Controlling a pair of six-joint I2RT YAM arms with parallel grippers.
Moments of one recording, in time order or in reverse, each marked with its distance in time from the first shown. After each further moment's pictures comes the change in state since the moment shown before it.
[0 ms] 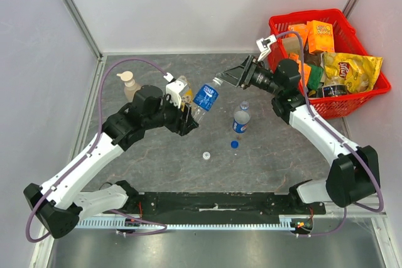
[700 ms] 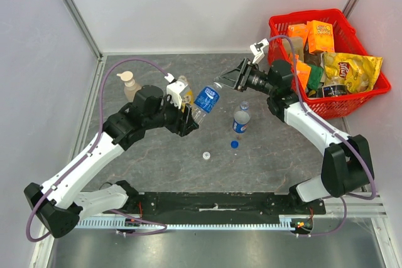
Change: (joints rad) left arm 0.000 0.010 0.000 -0.008 0.017 0.000; right arm 0.000 0.080 -0.019 0.035 -0.038 0.048
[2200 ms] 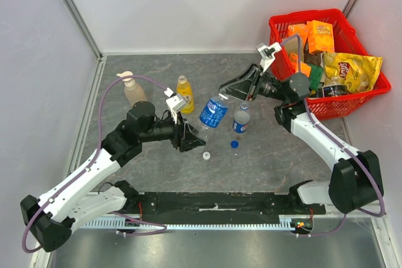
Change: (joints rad) left arm -0.005 -0.163 -0.275 0.312 0.293 -0.139; right arm -0.002 -0.110 -0.114 0.390 -0.266 0.056
